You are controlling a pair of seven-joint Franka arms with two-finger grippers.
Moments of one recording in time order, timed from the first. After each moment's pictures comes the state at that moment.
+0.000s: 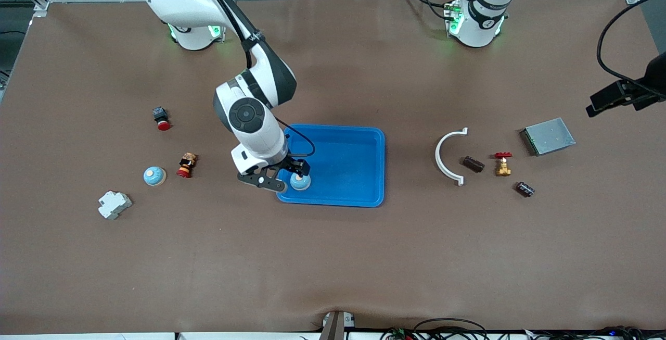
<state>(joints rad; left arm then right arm) 0.19 0.04 -0.20 -1.50 0.01 1.52 -0.13 0.58 0.60 -0.01 -1.60 0.06 2.27 0.83</state>
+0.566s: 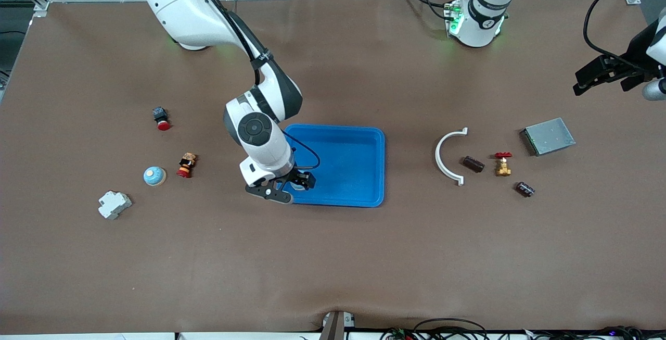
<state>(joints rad) 0.05 -0.07 -0.08 -1.61 0.01 1.53 -0.11 0.58 0.69 -0.01 -1.54 0.05 2.34 0.83</state>
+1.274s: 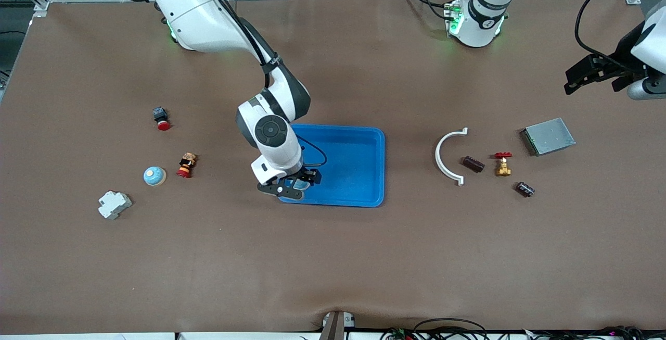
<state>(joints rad) 0.04 -0.08 -0.10 -1.63 0.01 1.53 -0.09 0.61 0.75 -0.01 -1.54 0.02 2.34 0.83</state>
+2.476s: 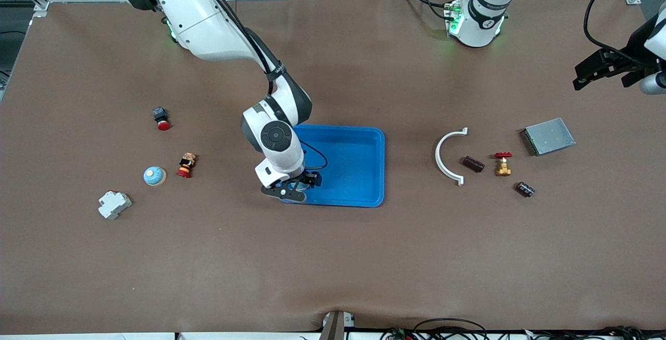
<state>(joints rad) 0.05 -0.08 -0.09 -1.61 0.01 1.51 -0.08 0.62 0.80 -0.01 -1.53 0.00 2.38 0.83</state>
